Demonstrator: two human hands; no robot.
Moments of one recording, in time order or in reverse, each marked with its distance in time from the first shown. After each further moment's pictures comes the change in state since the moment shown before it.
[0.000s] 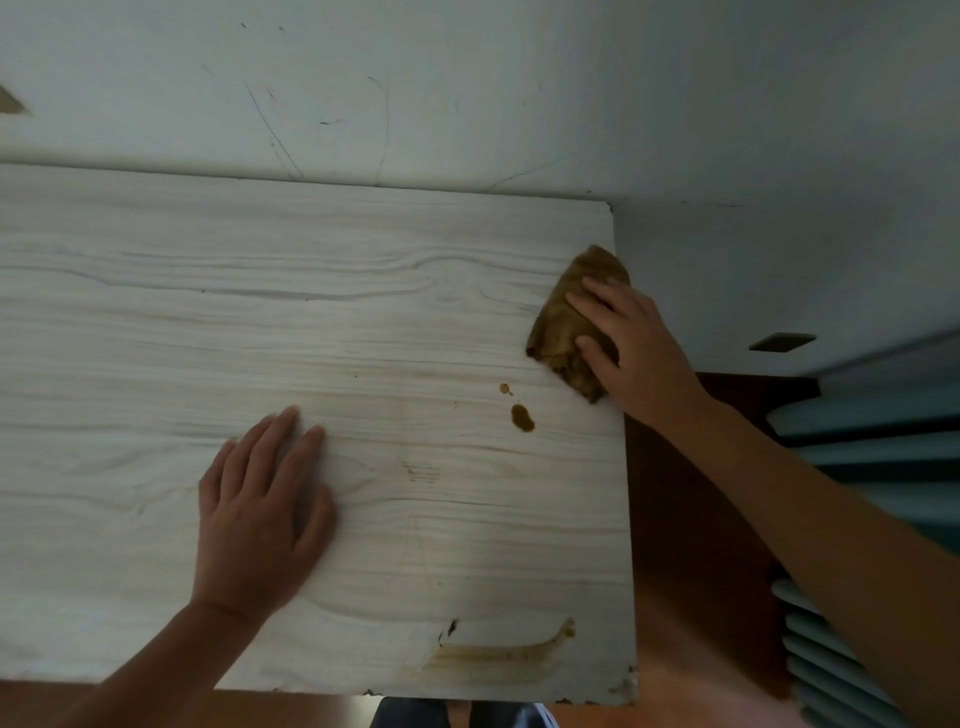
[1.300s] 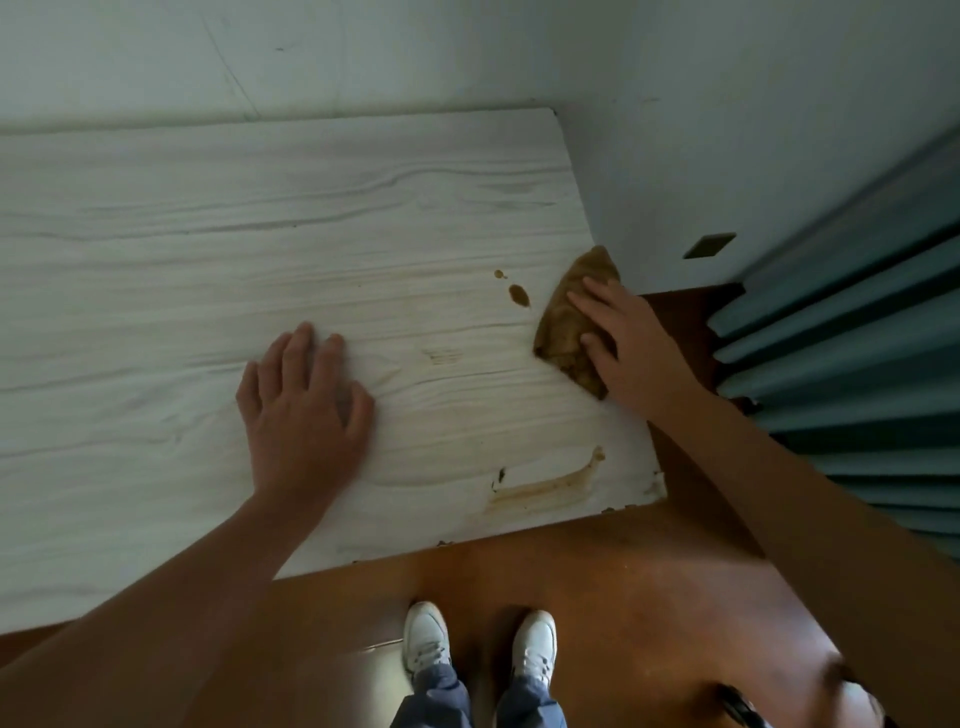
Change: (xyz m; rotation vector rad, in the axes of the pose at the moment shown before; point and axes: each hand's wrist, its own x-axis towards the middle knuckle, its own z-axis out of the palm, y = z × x) left_hand -0.005 -0.005 0.002 -0.052 -0.040 -0.019; right_hand -0.138 -0.078 0.025 -0.006 0.015 0.270
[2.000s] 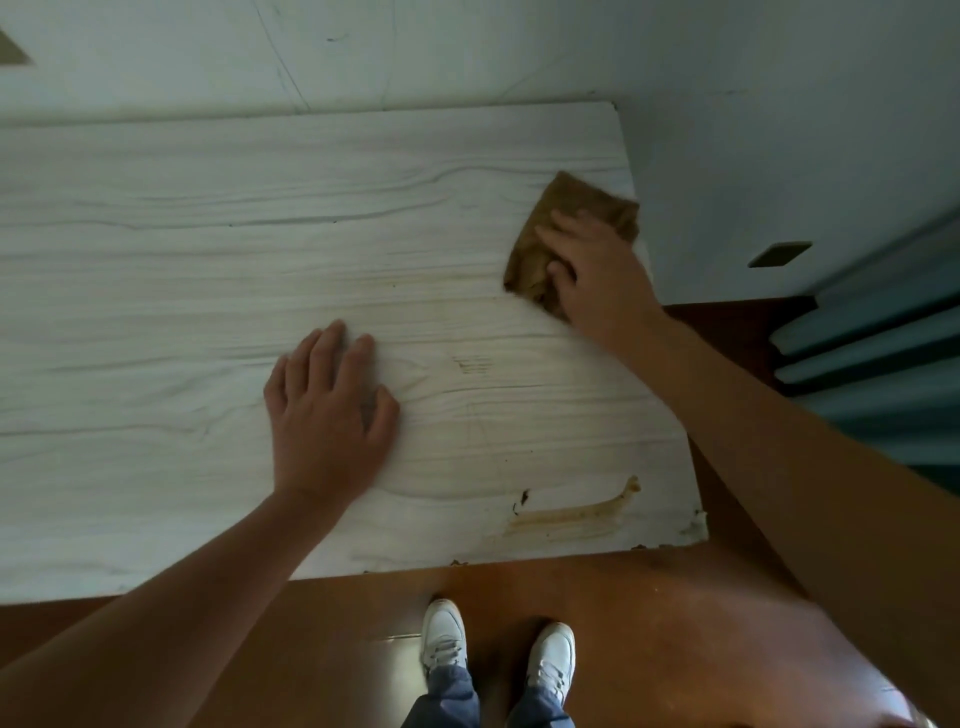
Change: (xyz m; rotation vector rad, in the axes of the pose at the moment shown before) left_hand 0.002 0.002 -0.001 0.020 0.019 0.007; right_hand 0.109 -0.045 0.016 -0.020 0.027 -0.112
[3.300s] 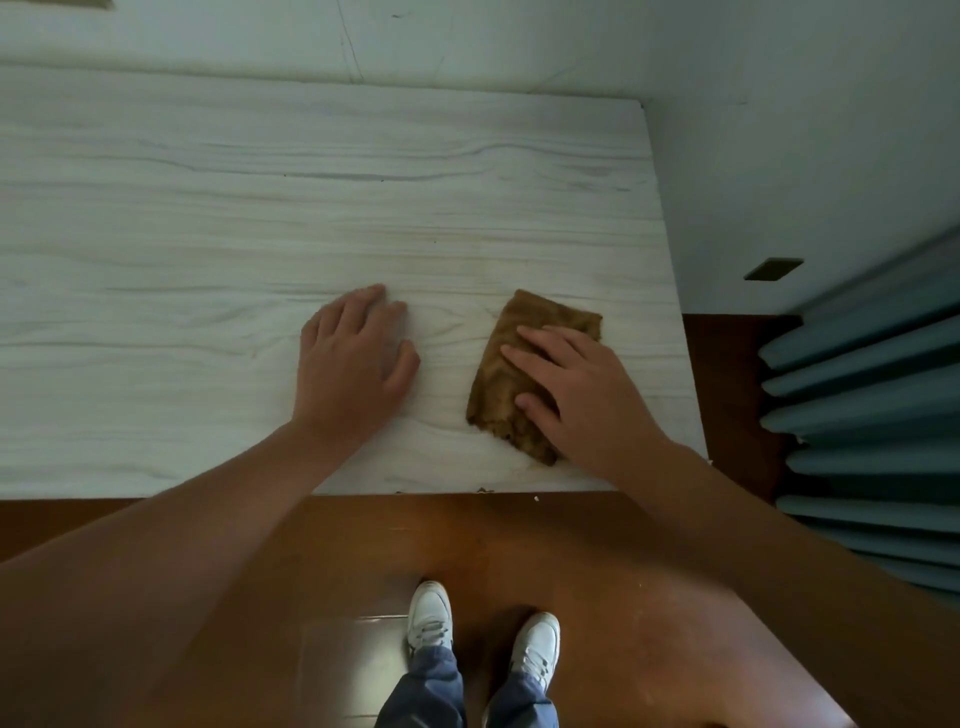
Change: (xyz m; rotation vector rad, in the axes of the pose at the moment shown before) left_hand -0.015 -0.019 -0.017 -0.142 -0.015 0.093; right_hand -0.149 -0.073 0.026 -0.217 -0.121 -0.208
